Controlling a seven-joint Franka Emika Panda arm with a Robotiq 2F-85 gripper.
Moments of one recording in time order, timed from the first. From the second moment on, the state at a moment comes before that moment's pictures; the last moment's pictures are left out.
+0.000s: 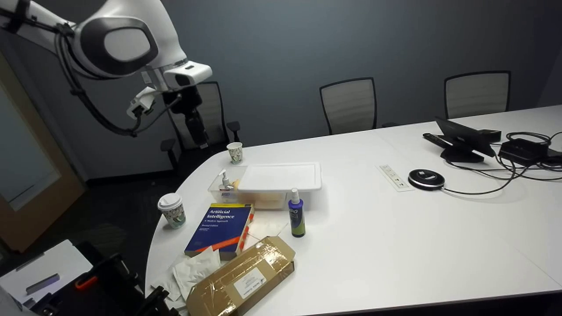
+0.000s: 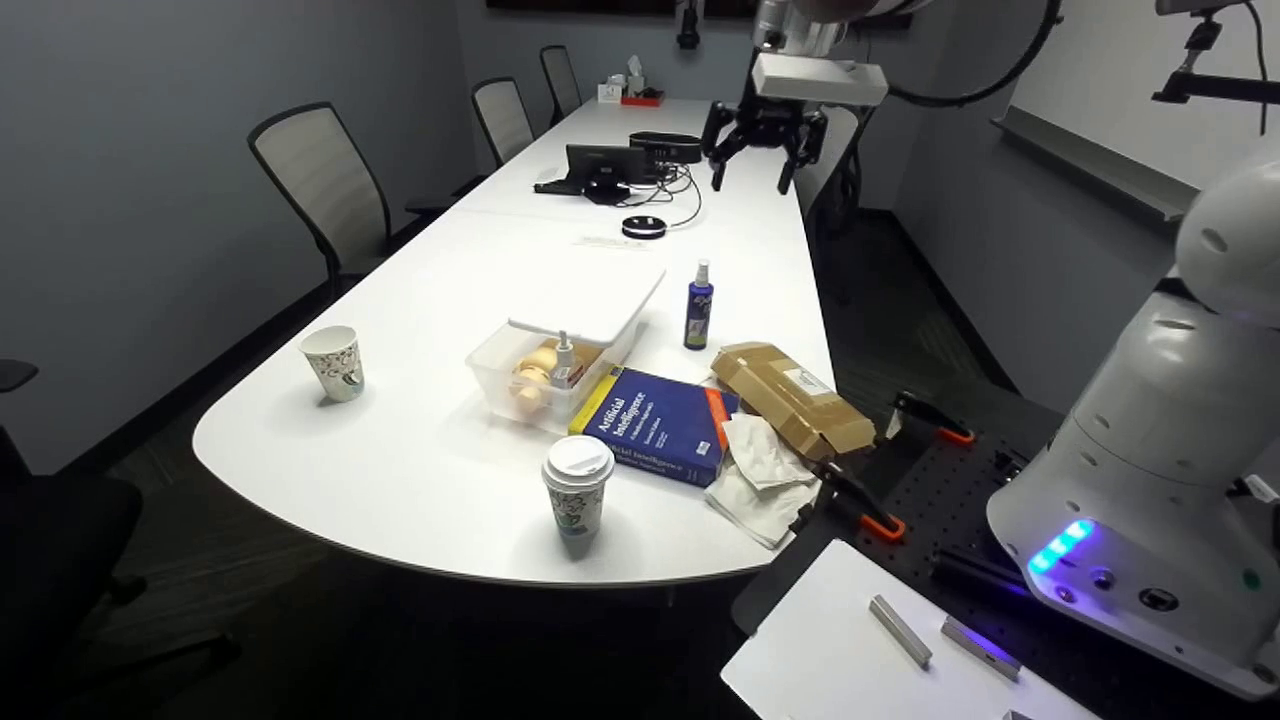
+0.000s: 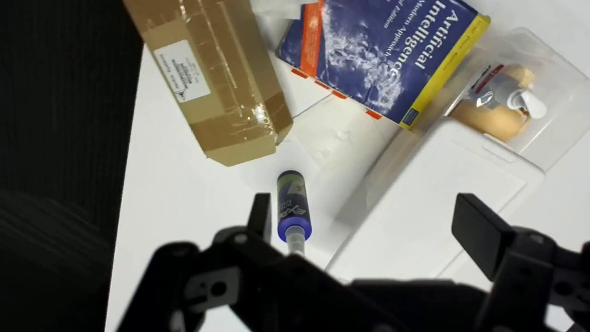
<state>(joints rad) -0.16 -0.28 0.07 -2.56 -0.05 2.47 0.57</state>
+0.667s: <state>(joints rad) 0.06 0.06 0.19 -2.46 0.05 2.57 0.91</state>
